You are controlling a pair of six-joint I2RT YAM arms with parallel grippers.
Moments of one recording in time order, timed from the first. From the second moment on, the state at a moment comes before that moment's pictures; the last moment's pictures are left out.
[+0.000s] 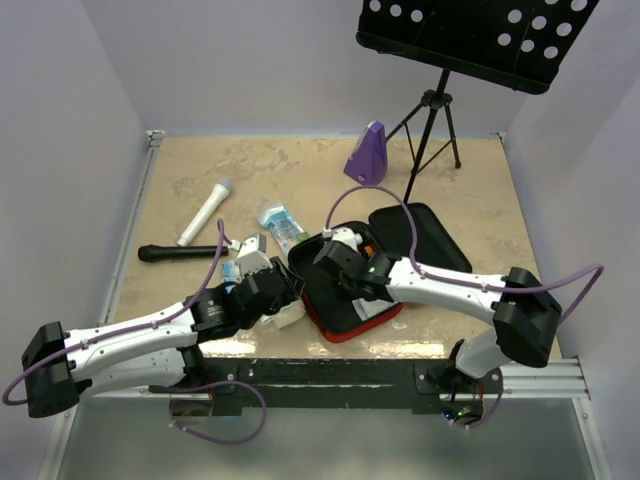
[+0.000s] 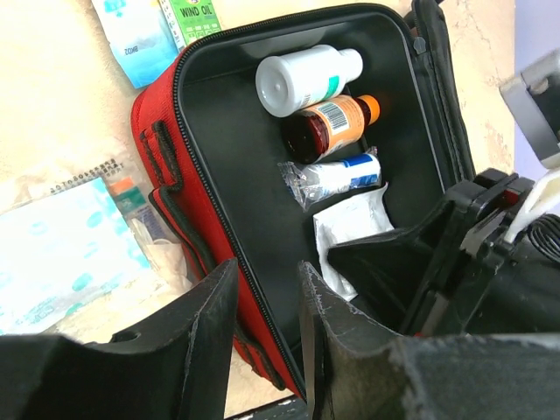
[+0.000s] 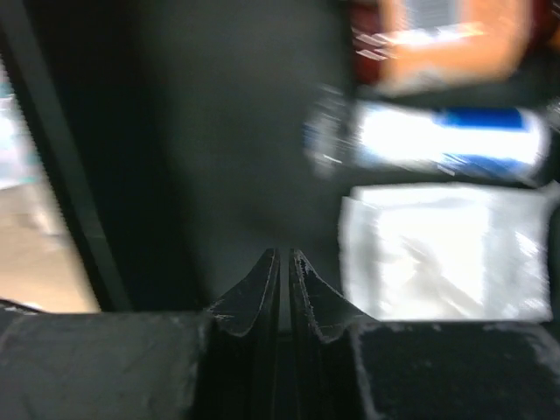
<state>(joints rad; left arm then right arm) -1.09 0.94 0.60 -0.30 -0.55 -1.16 1.03 1.48 0.99 -0.61 0.32 0.69</state>
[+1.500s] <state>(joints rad) -0.44 1.07 0.77 -0.31 -0.38 -0.93 1.11 1.40 0.95 -0.48 0.35 0.75</state>
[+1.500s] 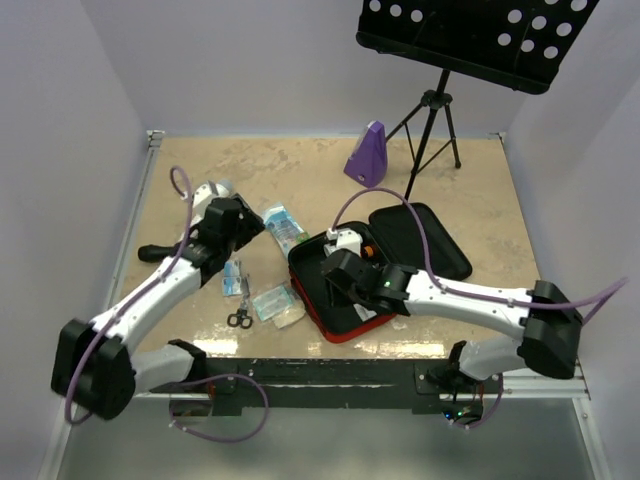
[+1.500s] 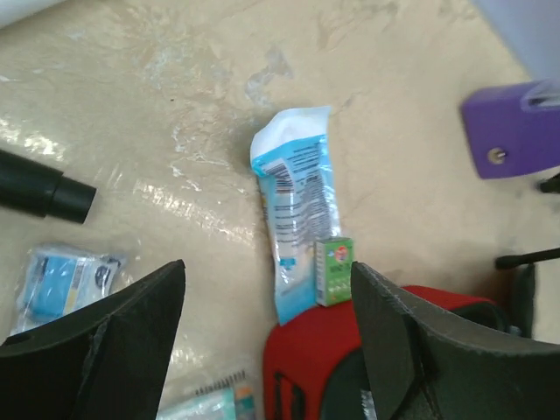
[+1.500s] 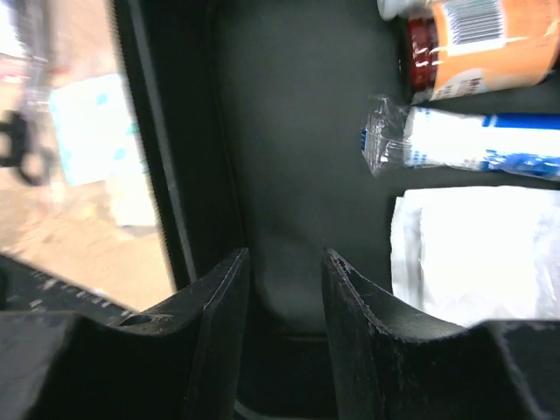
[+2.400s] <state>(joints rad) -0.39 1.85 1.11 -0.19 -0.25 -0.75 1.11 1.14 0.91 -0.48 0.38 0.75</state>
